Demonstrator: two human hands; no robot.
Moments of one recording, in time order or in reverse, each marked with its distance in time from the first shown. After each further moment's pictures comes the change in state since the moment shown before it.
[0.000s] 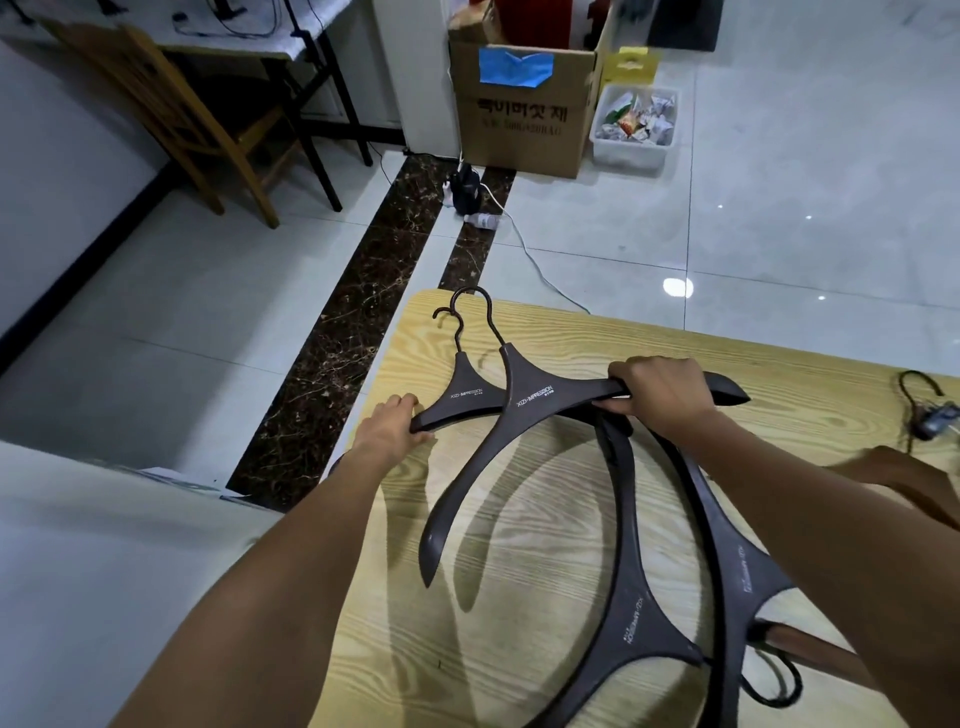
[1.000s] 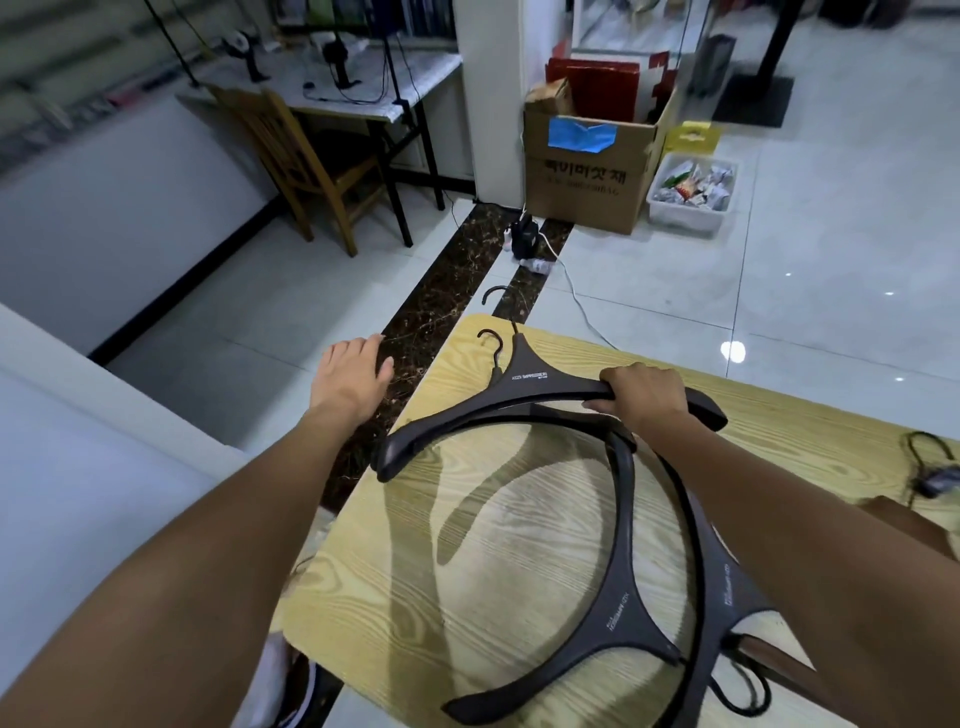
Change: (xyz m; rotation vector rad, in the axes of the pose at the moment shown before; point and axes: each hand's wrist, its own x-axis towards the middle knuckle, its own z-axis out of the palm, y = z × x) left_hand -0.109 -0.021 -0.107 0.148 0.487 -0.113; right_hand -0.002 -0.029 -0.052 0.082 -0.018 -0.006
